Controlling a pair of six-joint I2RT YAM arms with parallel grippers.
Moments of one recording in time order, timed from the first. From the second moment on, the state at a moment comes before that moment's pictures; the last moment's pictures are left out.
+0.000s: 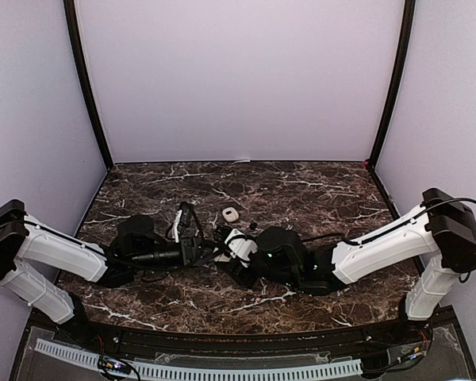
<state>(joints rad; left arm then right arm) -0.90 1.41 0.42 0.77 0.31 -0.84 1.26 1.69 0.85 0.43 0.26 -0.10</state>
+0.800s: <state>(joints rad) -0.76 1.29 0.45 0.49 0.37 -0.71 1.24 1.57 0.75 0.43 0.22 -0.10</state>
